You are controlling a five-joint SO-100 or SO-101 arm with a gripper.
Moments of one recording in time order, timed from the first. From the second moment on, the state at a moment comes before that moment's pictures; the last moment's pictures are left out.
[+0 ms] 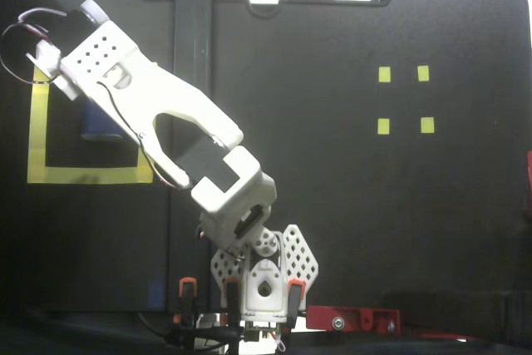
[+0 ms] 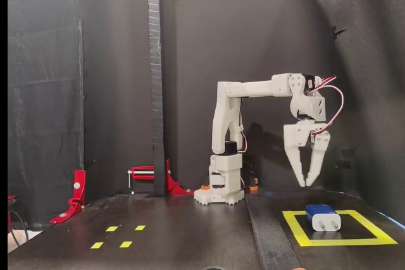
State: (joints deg) arm -46.9 84.1 83.5 84.6 -21.5
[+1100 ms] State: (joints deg) arm -28.2 84.1 83.5 85.3 10.6
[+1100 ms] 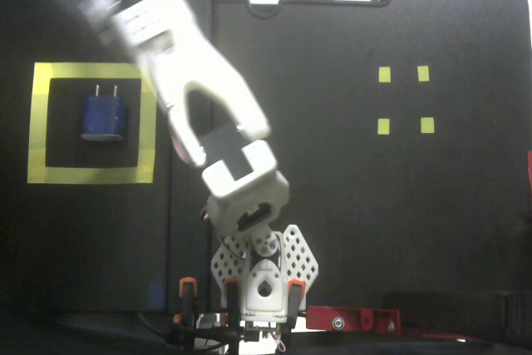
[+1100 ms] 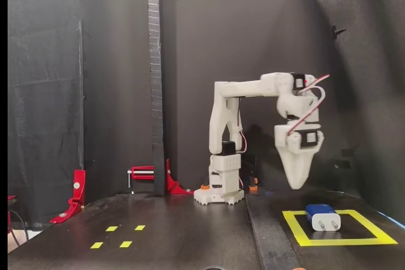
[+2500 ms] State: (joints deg) arm 1.3 140.1 128.6 36.7 -1.7
